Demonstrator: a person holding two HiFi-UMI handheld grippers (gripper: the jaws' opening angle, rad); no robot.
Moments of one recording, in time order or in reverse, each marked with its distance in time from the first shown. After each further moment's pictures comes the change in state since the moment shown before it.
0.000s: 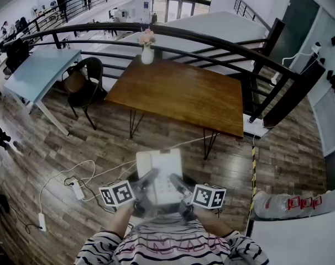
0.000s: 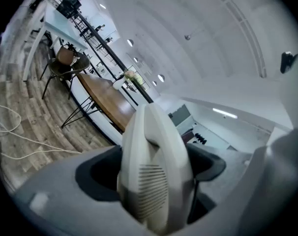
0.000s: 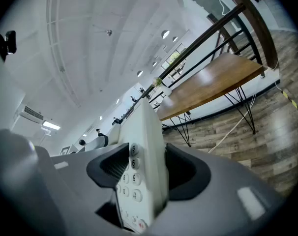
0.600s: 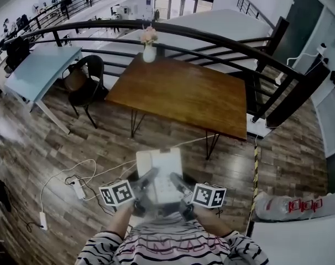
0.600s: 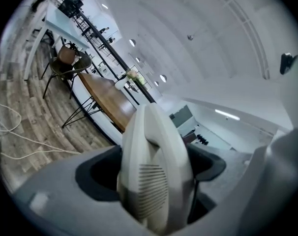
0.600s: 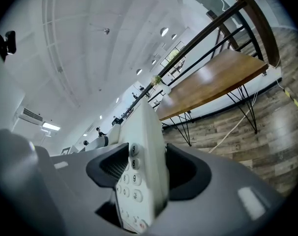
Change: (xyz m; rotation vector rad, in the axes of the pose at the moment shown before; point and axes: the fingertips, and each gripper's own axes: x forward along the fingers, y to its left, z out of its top) left arm 0.023 0.026 0.020 -0.013 0.000 0.021; right arm 0.032 -0.015 0.020 0.004 0.019 -0.007
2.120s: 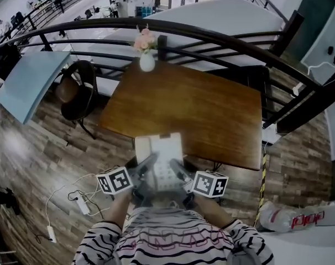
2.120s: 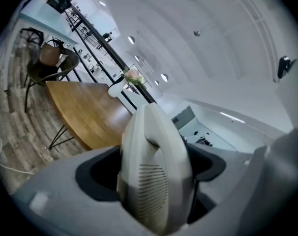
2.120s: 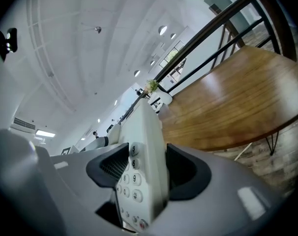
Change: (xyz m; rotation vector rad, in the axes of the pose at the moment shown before) left arm 0.281 0.119 0.274 0.014 0.016 -0.003; right arm 0.271 -0.091 0.290 0.024 -0.009 0.004
